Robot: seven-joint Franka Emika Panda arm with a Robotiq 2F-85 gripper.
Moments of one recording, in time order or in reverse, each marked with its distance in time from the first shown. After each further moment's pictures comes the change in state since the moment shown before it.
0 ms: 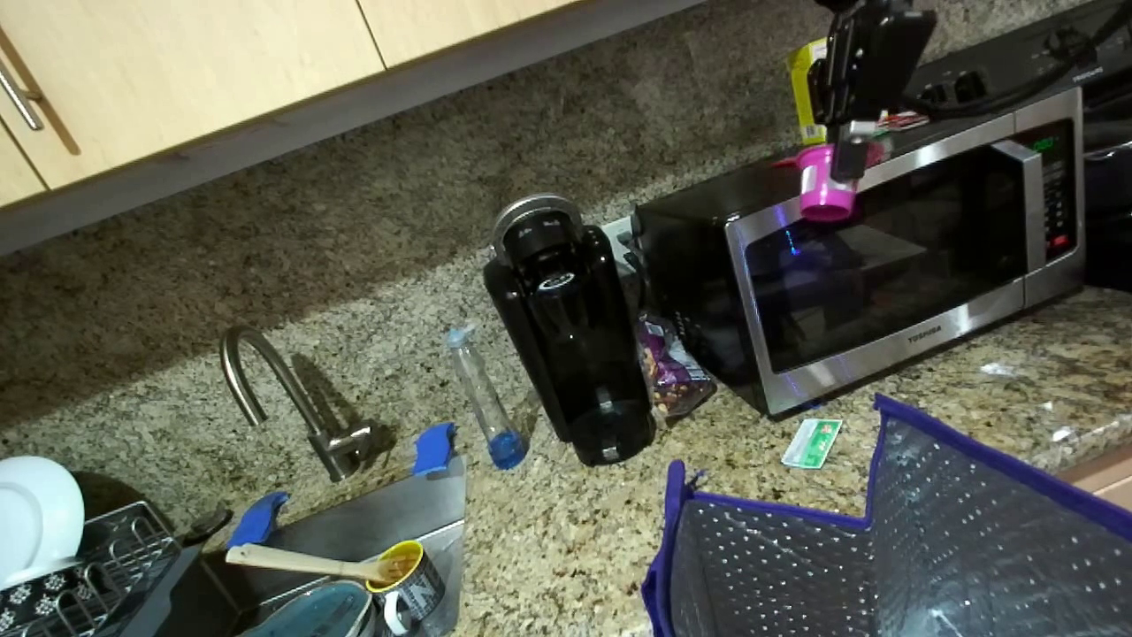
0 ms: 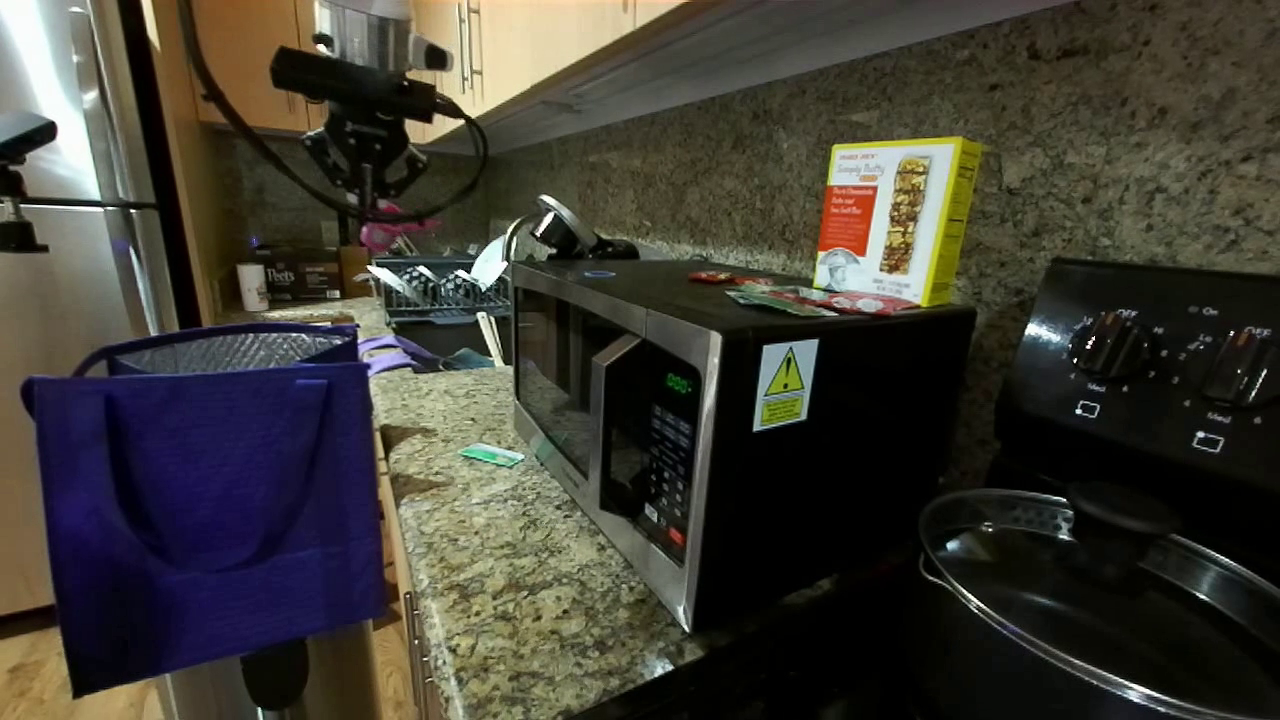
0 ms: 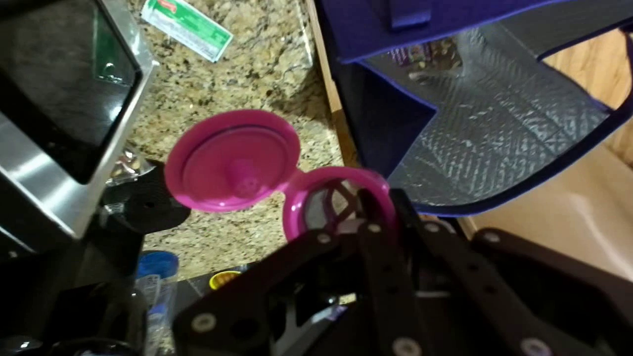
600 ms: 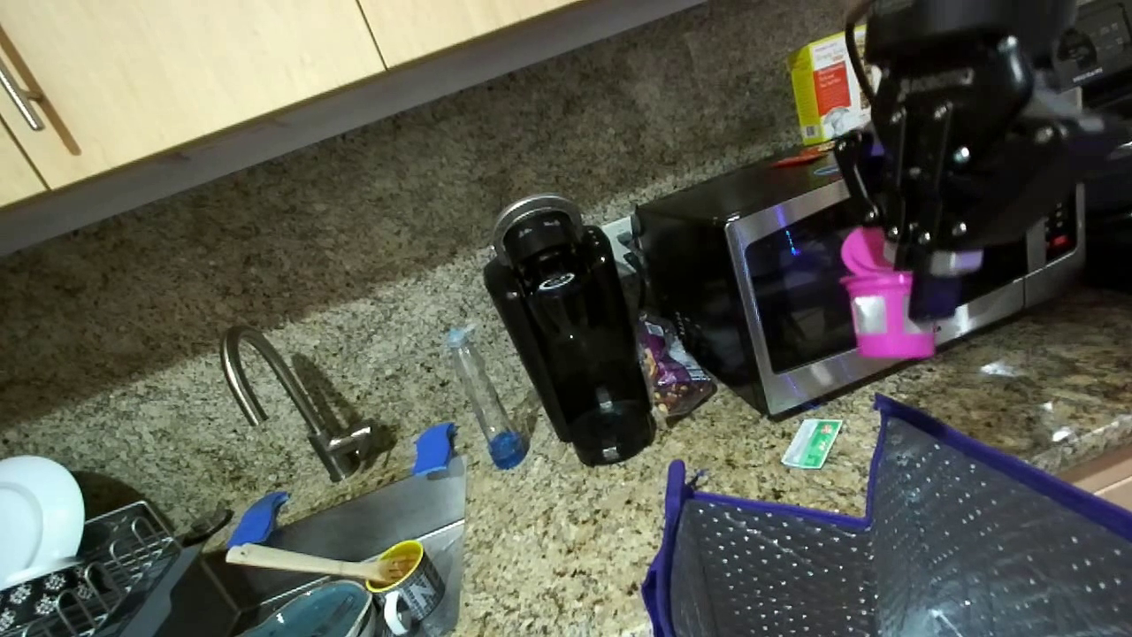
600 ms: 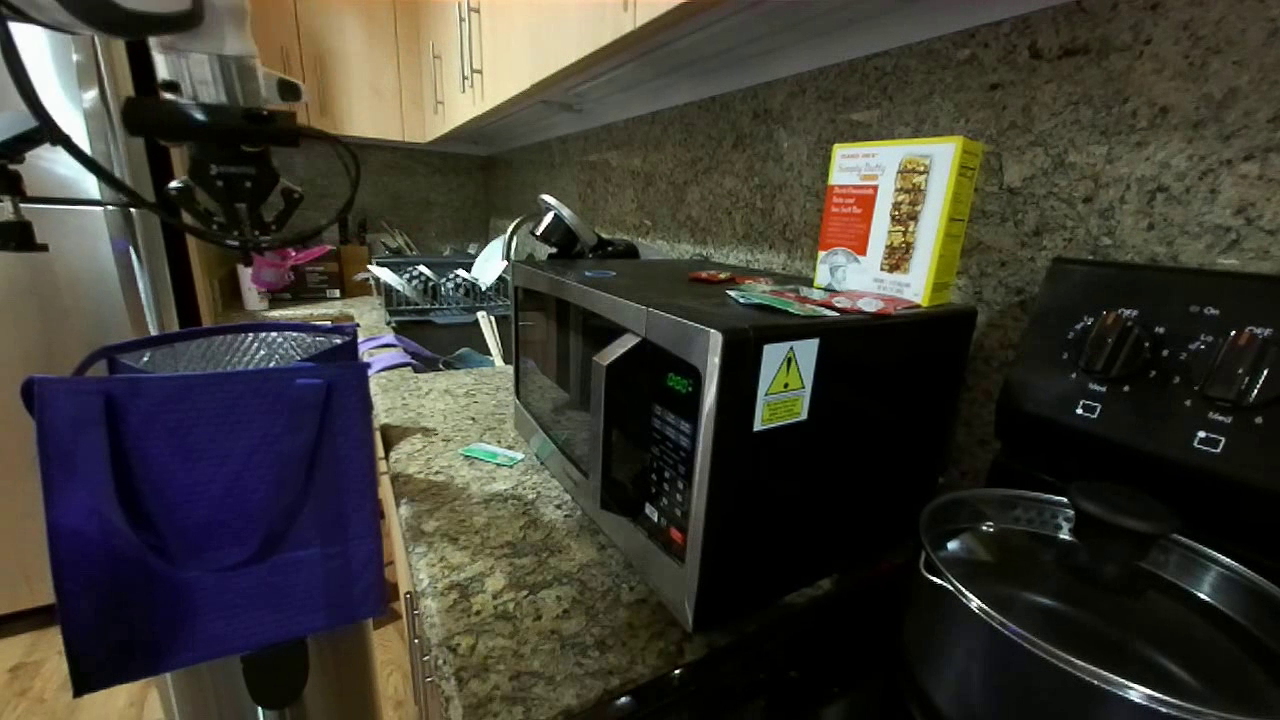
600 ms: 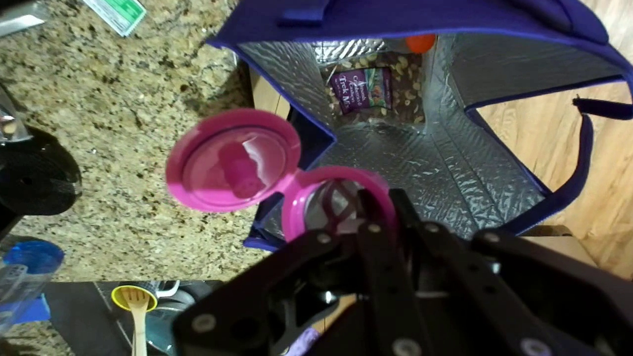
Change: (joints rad) arm 0.173 -0.136 0.120 -0.285 -0.167 0.215 0.105
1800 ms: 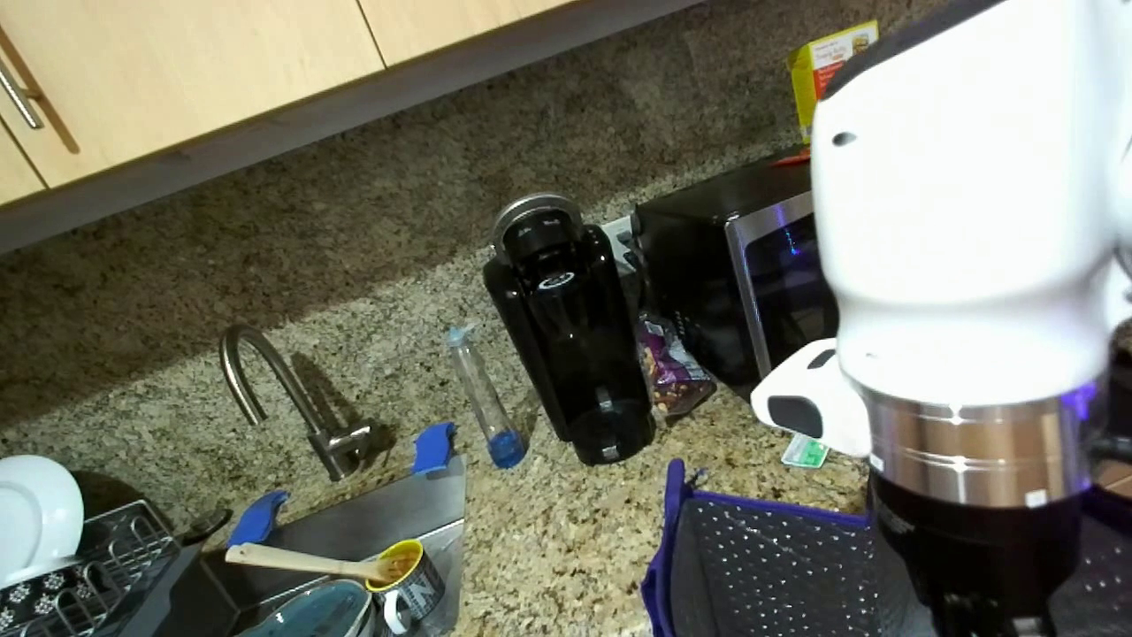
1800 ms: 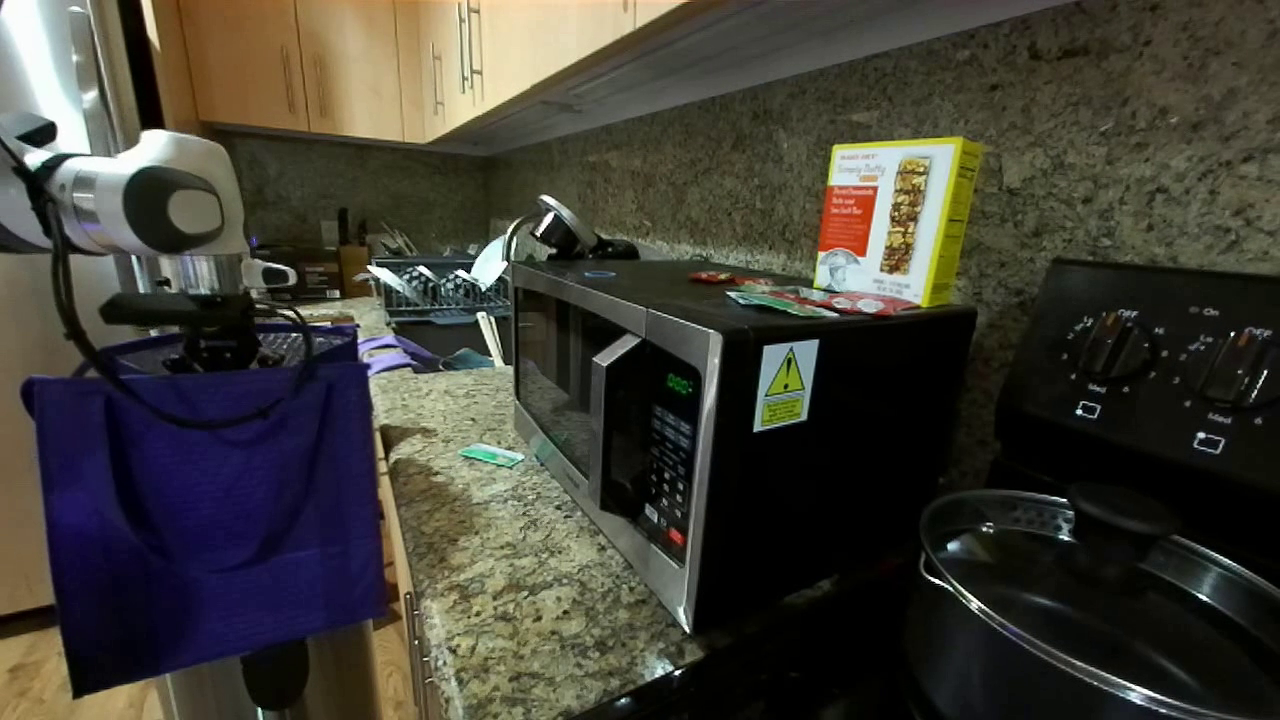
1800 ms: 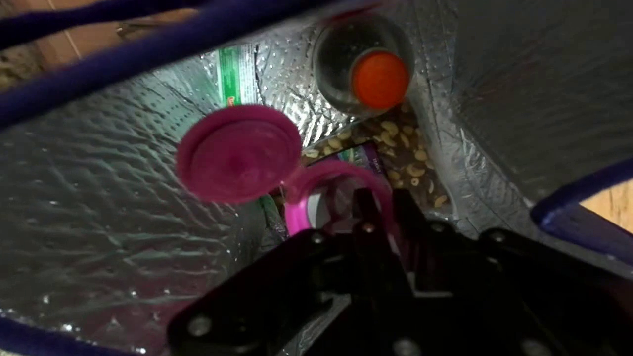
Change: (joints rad) arm 0.076 0.419 0.095 -0.019 -0.357 0.228 0.651
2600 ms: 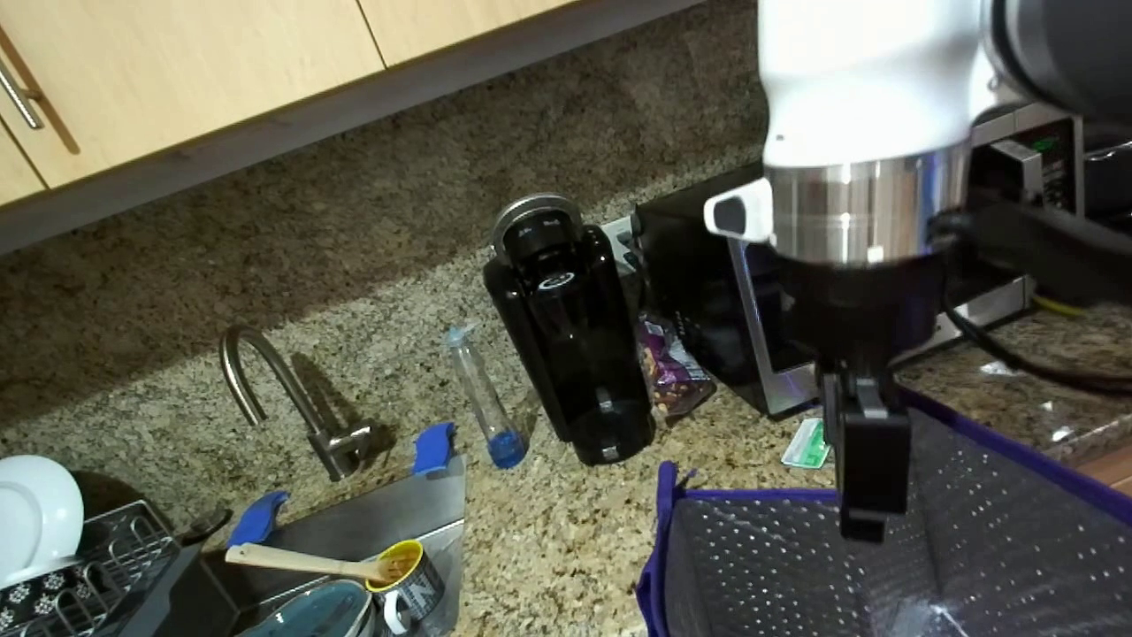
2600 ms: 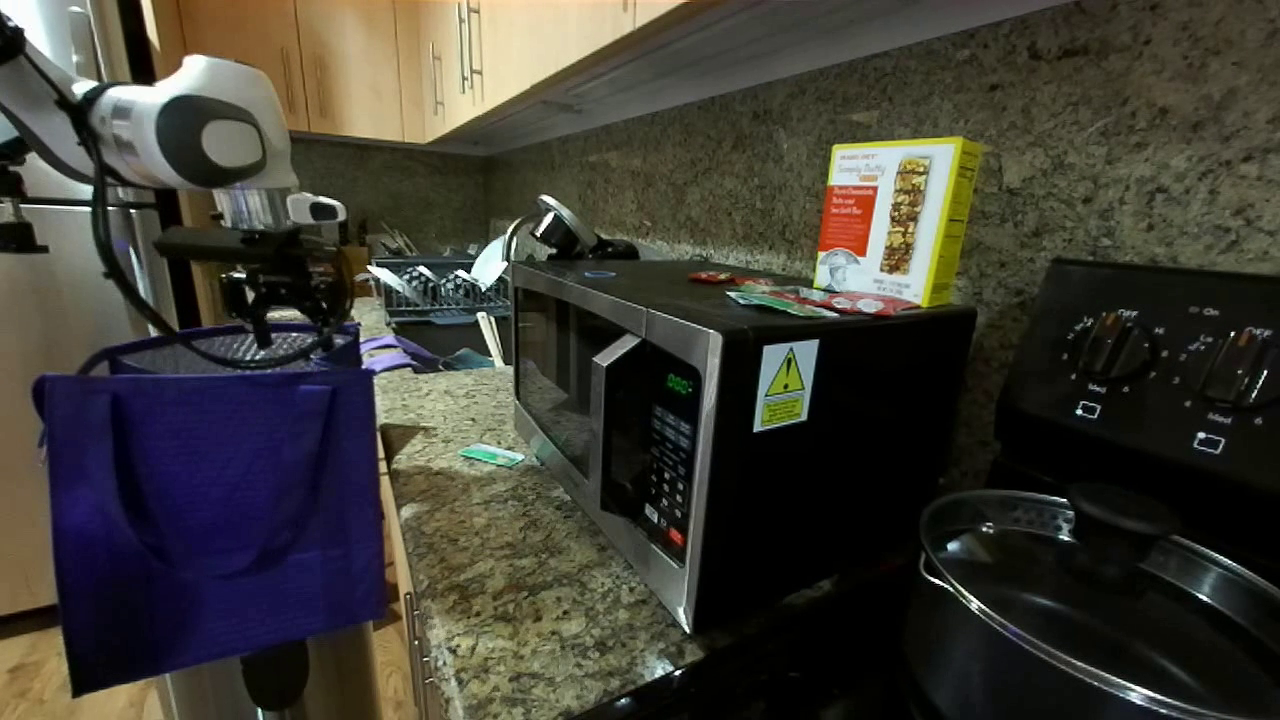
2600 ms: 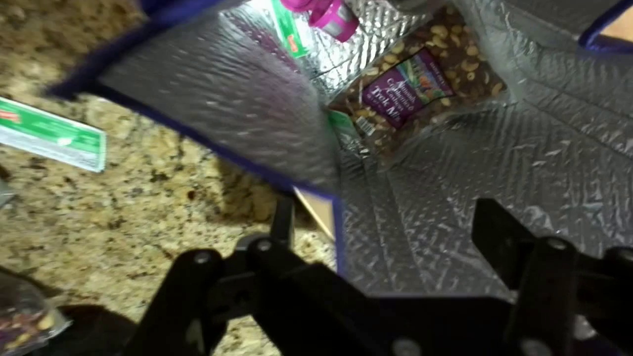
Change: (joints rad) arm -0.032 -0.097 -0.077 0.094 0.086 -0.039 0.057
